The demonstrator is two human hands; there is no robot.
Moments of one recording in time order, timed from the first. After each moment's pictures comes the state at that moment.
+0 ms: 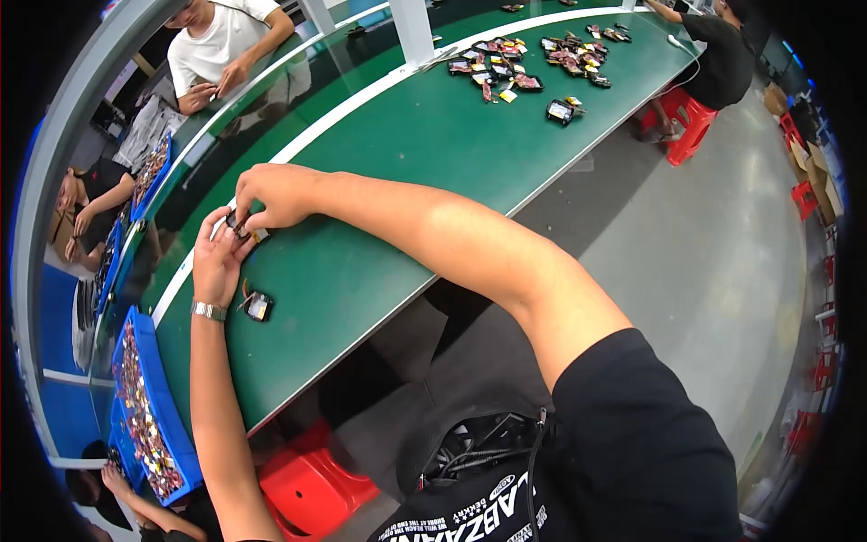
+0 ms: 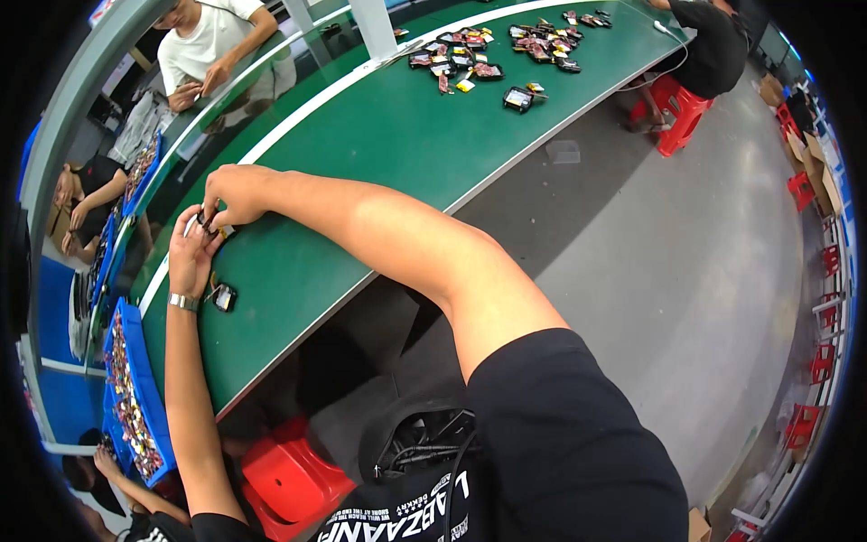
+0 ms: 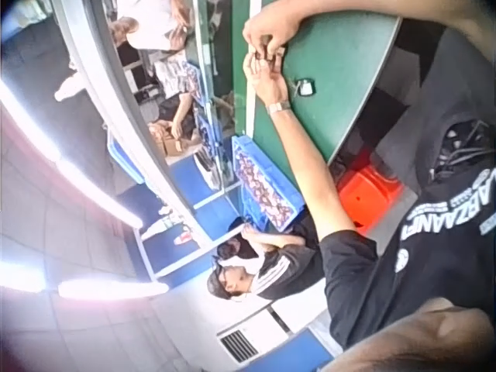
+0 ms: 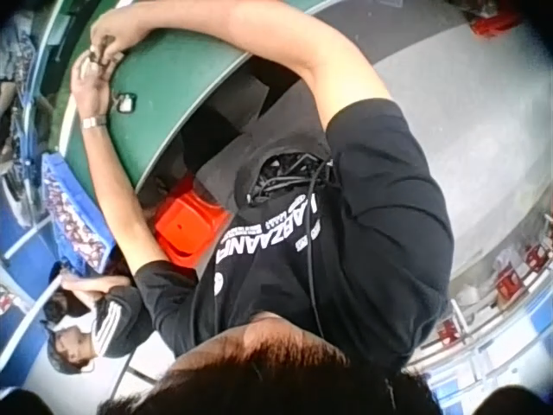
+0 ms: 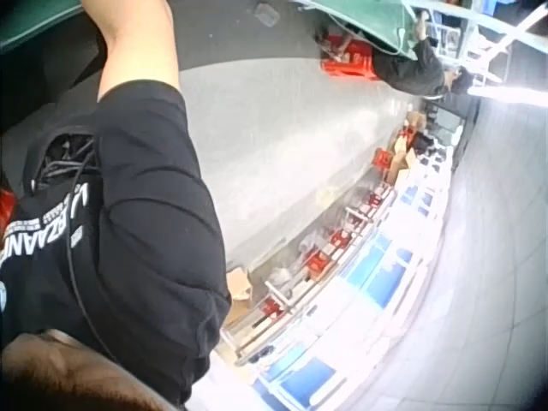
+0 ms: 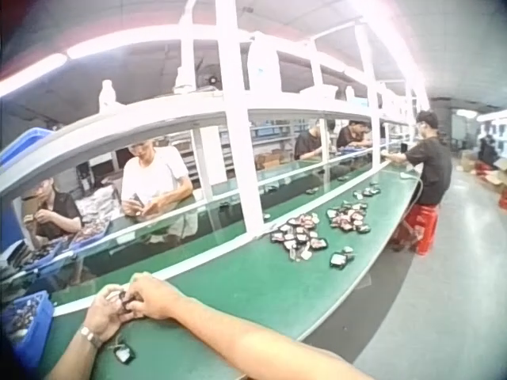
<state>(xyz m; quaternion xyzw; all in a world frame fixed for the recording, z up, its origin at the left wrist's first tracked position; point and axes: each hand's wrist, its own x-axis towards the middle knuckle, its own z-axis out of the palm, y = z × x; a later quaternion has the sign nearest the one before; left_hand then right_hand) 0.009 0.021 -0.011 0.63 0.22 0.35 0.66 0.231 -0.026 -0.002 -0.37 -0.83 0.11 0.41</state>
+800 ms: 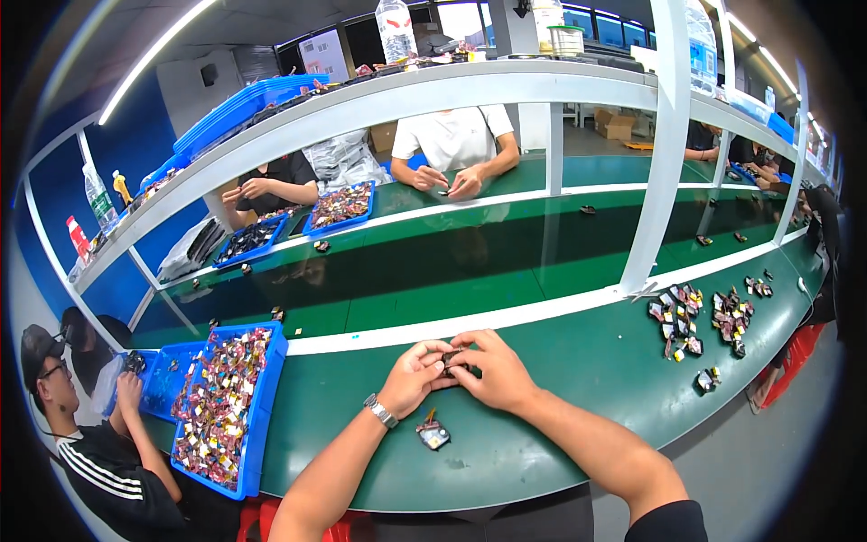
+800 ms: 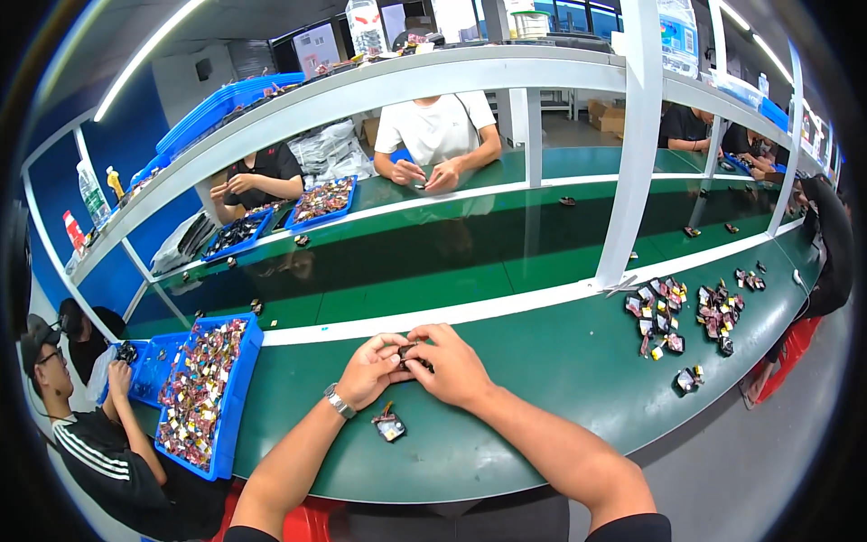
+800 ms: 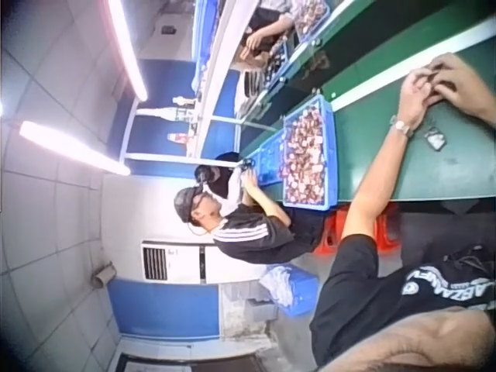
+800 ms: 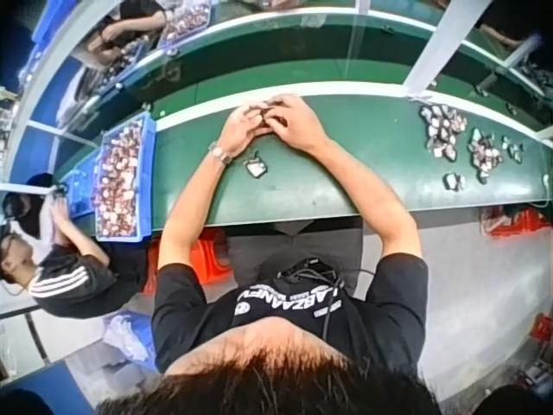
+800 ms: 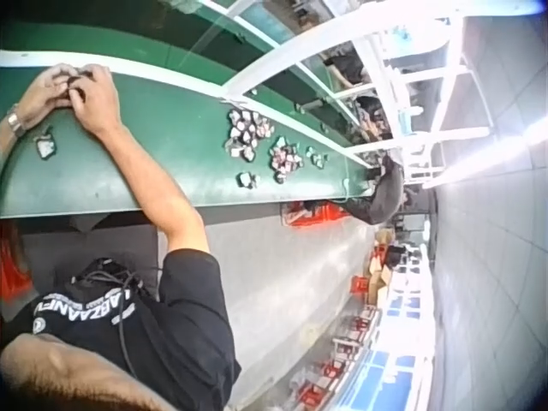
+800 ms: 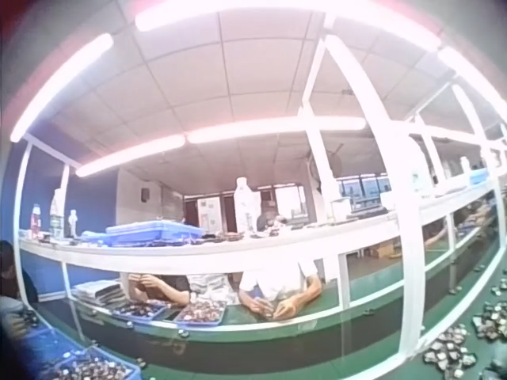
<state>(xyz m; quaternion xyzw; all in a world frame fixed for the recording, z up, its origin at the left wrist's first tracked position) 0.003 -0.004 -0.005 0.50 0.22 0.36 0.76 0.197 -0.051 0.014 -0.43 -0.77 0.11 0.46</state>
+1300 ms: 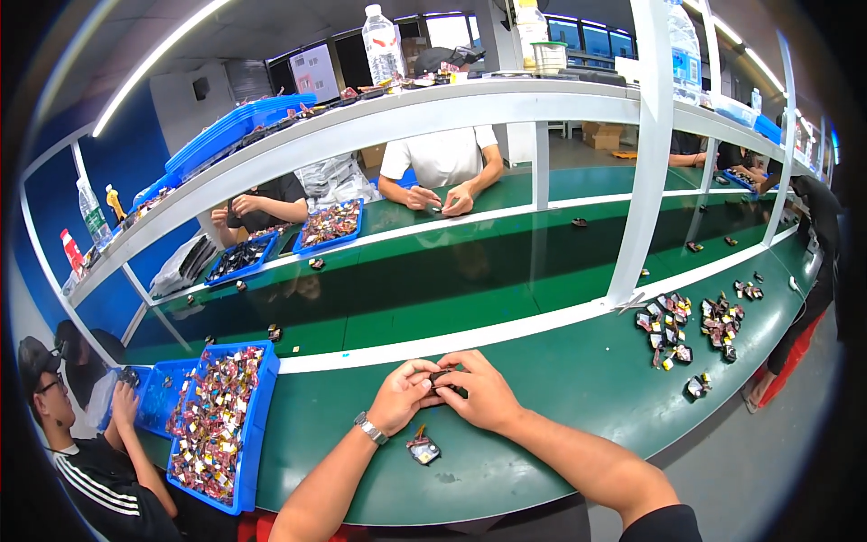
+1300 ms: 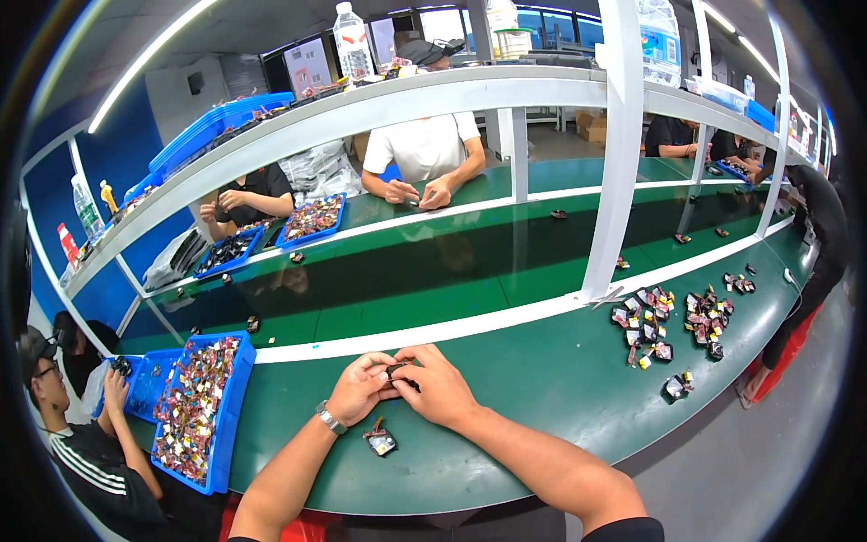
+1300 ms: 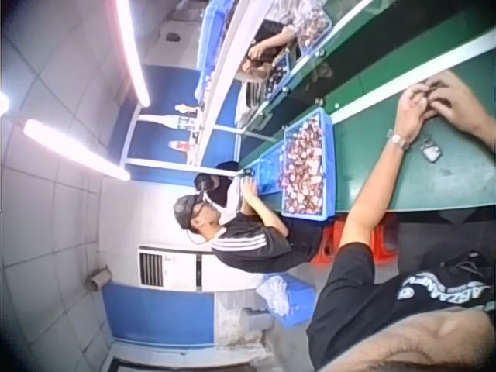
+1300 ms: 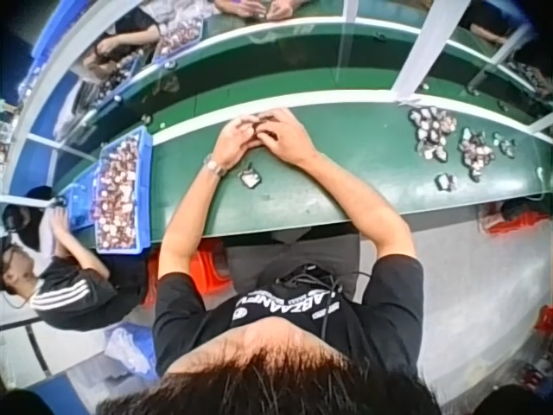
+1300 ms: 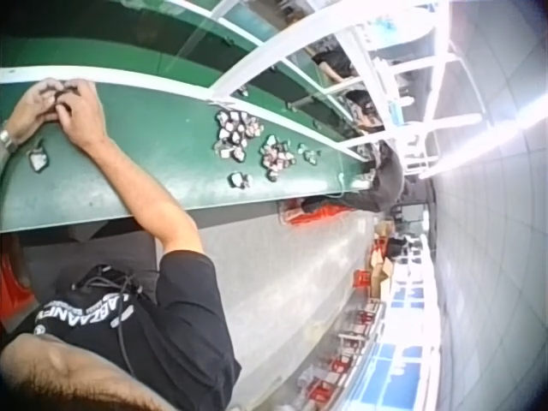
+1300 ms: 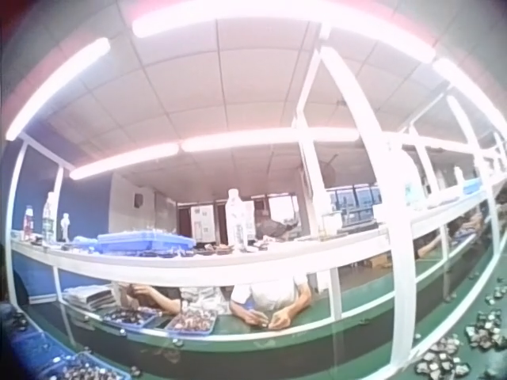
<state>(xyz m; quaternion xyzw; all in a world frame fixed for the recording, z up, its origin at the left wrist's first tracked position) 0.001 -0.006 -0.005 0.50 0.23 0.36 0.75 0.193 -0.057 0.011 -0.42 -0.77 0.10 0.47</state>
